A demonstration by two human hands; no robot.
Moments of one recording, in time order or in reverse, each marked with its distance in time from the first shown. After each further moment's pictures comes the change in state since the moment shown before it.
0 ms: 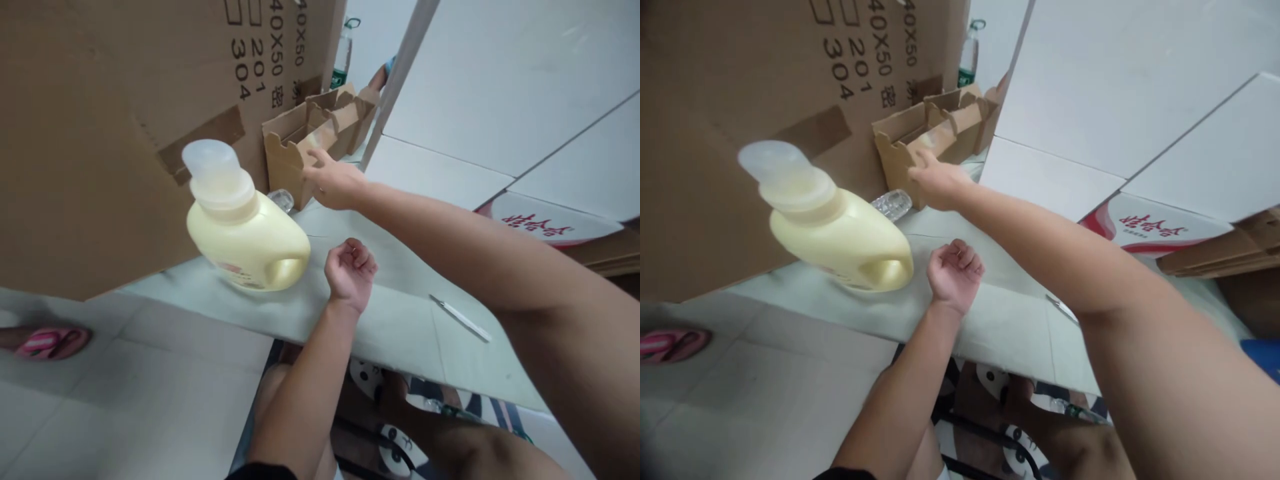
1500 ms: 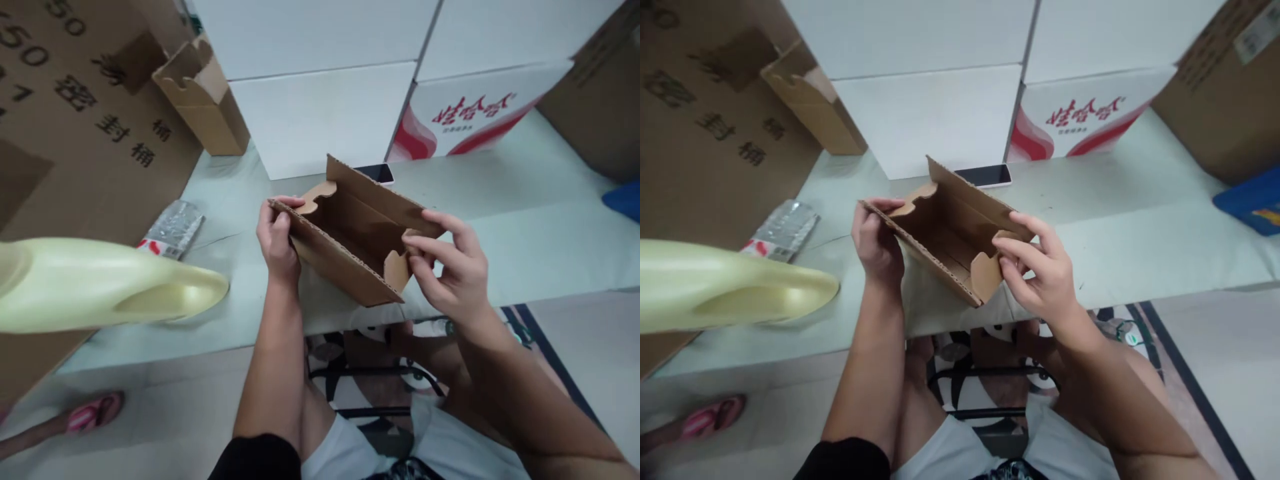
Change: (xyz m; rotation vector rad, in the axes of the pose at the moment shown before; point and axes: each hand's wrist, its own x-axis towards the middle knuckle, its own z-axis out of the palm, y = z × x) left_hand 0.039 -0.049 0.009 0.971 -0.271 0.635; right_hand -0.362 0.034 0.099 0.417 0.927 0.496
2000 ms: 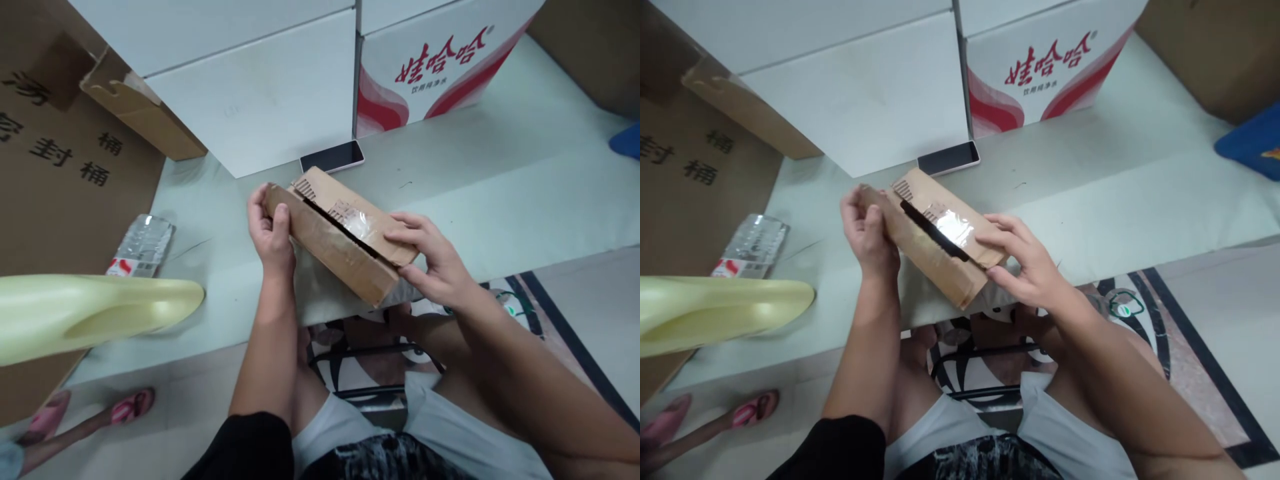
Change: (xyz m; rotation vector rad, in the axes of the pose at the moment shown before) left_hand -0.010 -0.052 0.033 0.309 -0.141 0.136; right_hand -0.028 0.053 -0.031 0.324 -0.222 0.079
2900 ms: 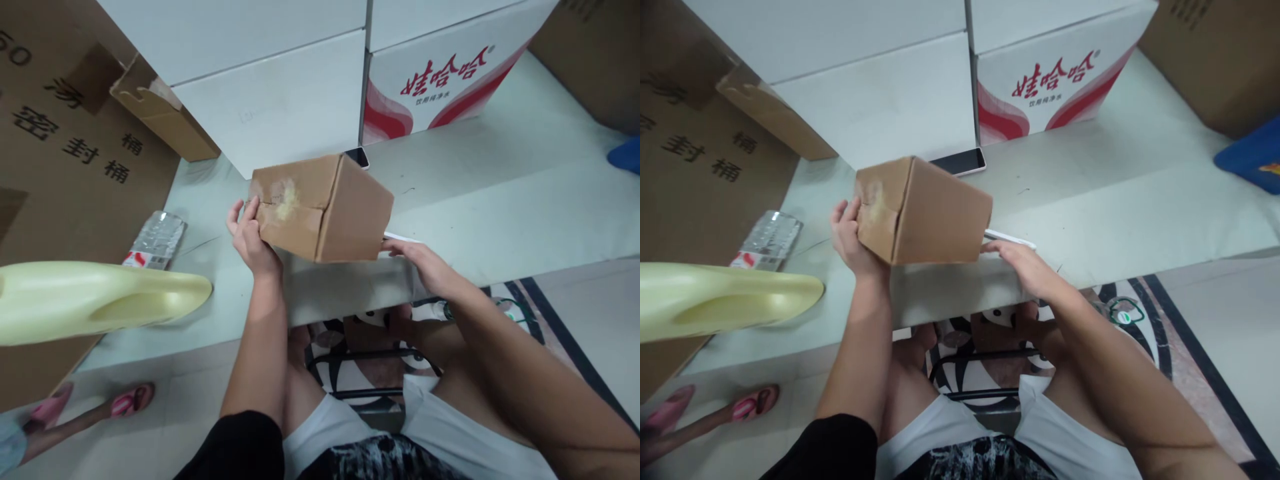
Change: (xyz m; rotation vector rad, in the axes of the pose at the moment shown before) left_hand 0.001 0.002 -0.041 0.216 0.251 -0.125; right_hand -0.006 0.025 0.011 0.340 -0.217 0.504
